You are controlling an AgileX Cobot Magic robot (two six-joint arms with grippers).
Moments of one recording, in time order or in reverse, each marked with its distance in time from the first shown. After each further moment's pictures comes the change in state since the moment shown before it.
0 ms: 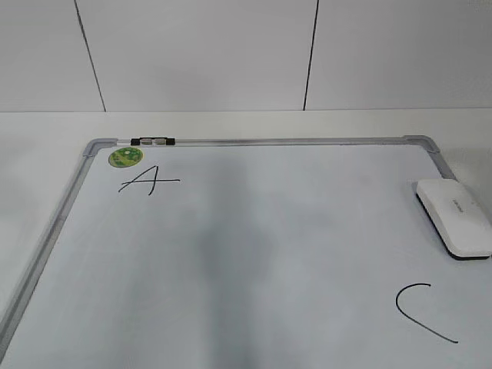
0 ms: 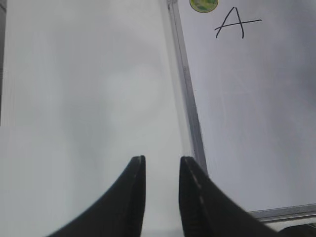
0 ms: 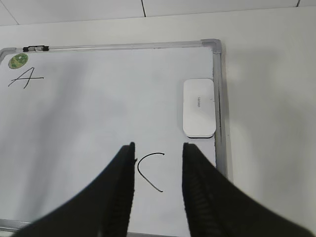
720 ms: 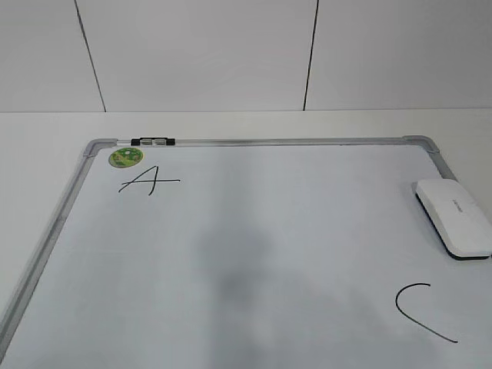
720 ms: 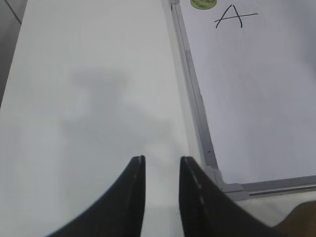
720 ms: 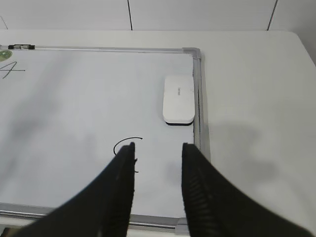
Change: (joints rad) left arm 0.000 -0.623 0.388 0.011 0.006 0.015; right arm 0.000 -0.545 0.337 -0.066 0.009 -0.050
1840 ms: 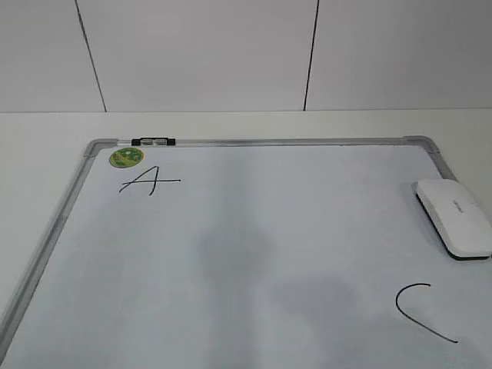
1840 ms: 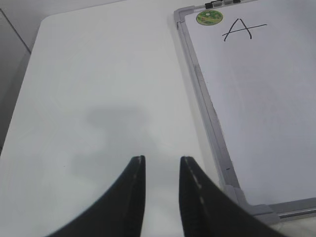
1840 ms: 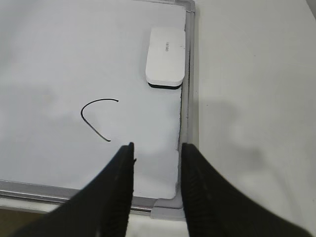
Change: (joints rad) left arm 0.000 -0.127 0.157 0.027 -0.151 0.046; right arm 0.000 -0.051 0.275 -0.051 -0.119 -0.084
